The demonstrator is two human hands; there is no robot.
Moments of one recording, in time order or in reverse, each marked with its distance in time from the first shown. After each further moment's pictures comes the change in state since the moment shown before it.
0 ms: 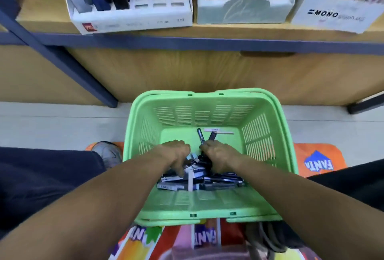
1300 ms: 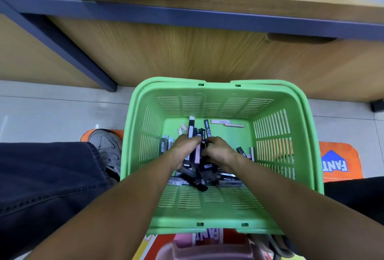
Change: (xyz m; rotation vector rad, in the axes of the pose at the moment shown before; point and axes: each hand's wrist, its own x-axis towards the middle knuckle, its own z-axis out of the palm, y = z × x) left_hand 0.039 0.012 0.034 -1.592 0.142 -0.415; right_hand 0.033 -0.021 0.021 1.419 0.043 0.359
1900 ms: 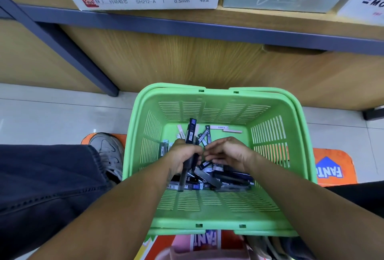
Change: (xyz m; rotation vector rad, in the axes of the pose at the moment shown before) left_hand -0.009 -0.001 -0.008 -0.205 -0.100 0.024; right_hand -0.013 -0.007 -0.045 0.192 -0.120 0.054
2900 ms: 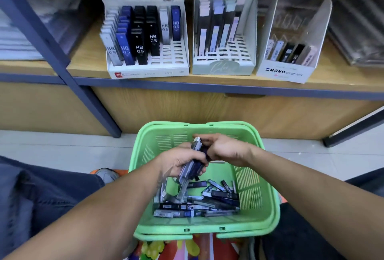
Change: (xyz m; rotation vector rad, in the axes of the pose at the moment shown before) left_hand -0.125 0.076 0.014 0.055 -0.396 0.236; right_hand -0.119 -0.094 0.013 -0.333 -0.132 -0.373
